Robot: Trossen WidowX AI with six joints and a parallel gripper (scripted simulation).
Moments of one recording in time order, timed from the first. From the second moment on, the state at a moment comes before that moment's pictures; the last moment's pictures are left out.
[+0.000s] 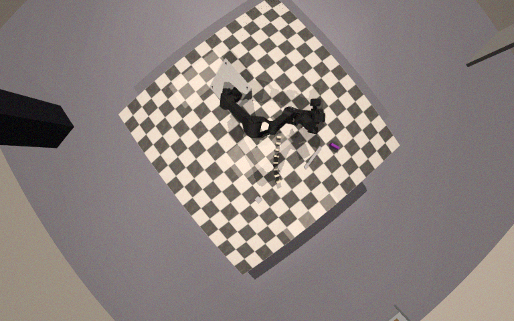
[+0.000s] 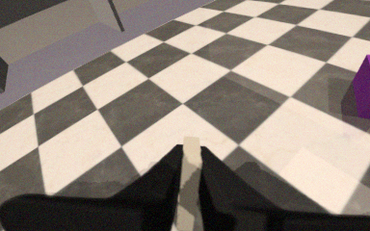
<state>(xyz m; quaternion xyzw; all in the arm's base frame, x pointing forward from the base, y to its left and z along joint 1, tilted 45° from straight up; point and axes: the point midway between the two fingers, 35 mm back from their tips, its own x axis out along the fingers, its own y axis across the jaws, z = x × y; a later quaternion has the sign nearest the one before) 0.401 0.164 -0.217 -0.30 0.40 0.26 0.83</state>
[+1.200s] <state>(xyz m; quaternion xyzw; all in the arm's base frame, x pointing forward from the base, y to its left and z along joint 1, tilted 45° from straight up) 0.355 0.140 -0.120 -0.35 0.16 0.30 0.87</state>
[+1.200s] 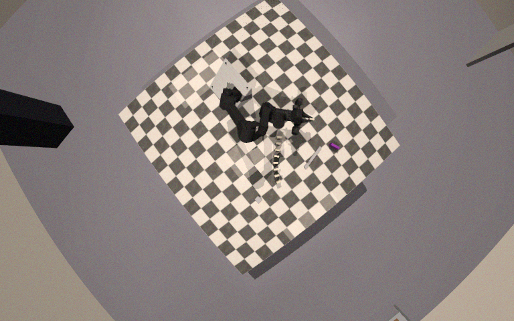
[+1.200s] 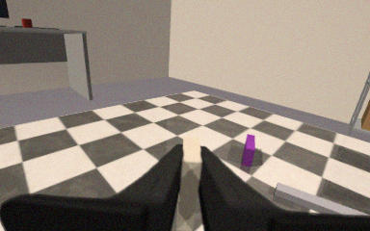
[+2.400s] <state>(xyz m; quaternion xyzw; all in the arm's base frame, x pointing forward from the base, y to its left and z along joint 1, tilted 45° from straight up) 0.356 0.090 -0.171 -0.35 0.17 0.31 0.87</state>
